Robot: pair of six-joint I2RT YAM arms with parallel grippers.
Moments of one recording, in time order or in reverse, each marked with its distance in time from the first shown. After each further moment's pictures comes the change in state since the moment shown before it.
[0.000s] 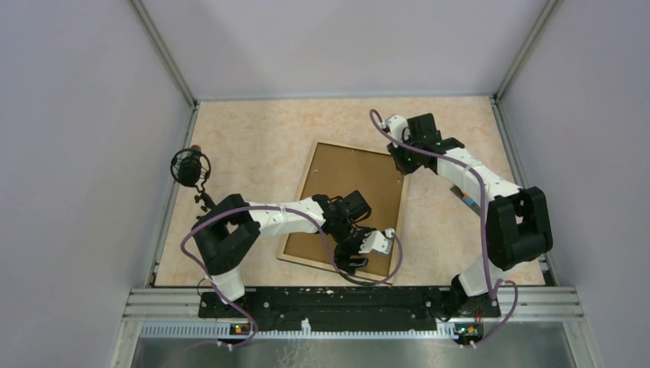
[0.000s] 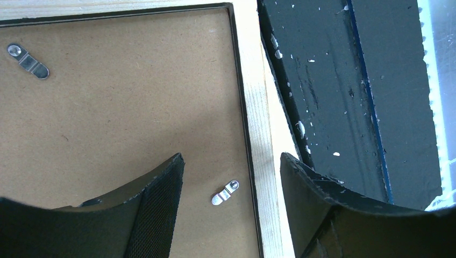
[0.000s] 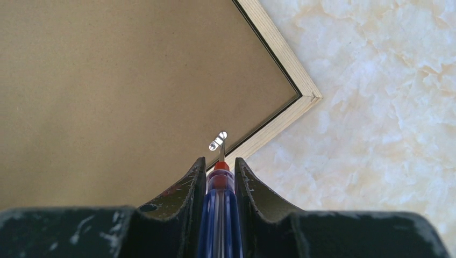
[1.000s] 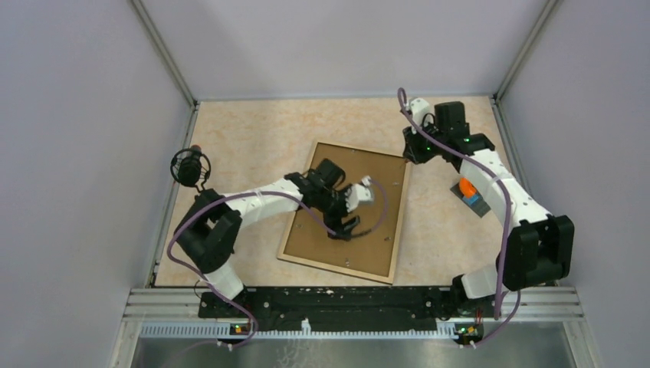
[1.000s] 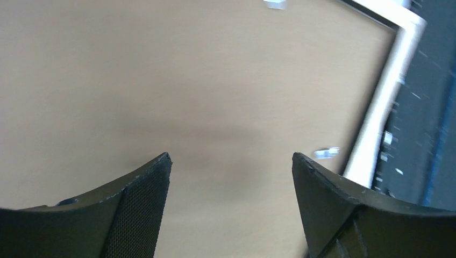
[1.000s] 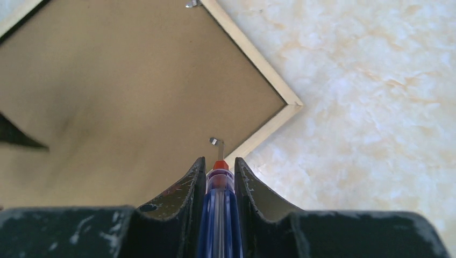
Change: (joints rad) left arm 0.201 -0.054 -0.001 0.080 -0.036 -0.199; right arm -0.078 -0.135 0.055 -0.072 -0.158 0.055
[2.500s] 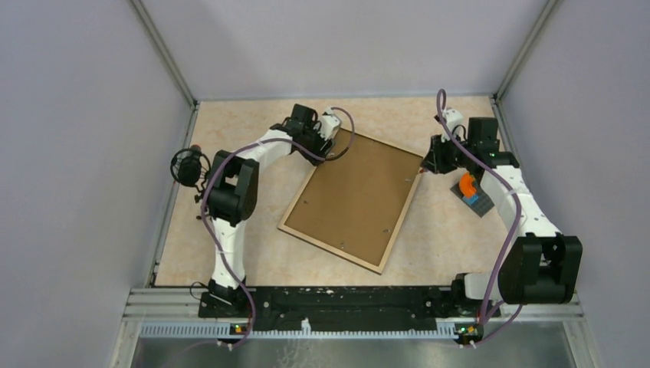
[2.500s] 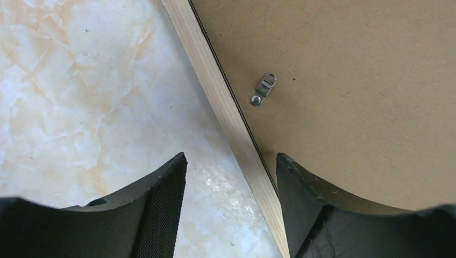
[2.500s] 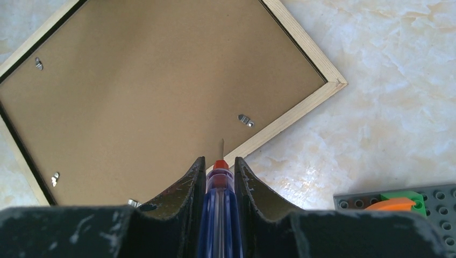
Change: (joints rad) left arm 0.443 0.430 0.538 0.080 -0.376 -0.088; right arm -0.253 -0.138 -0.193 0.069 -0.235 0.095
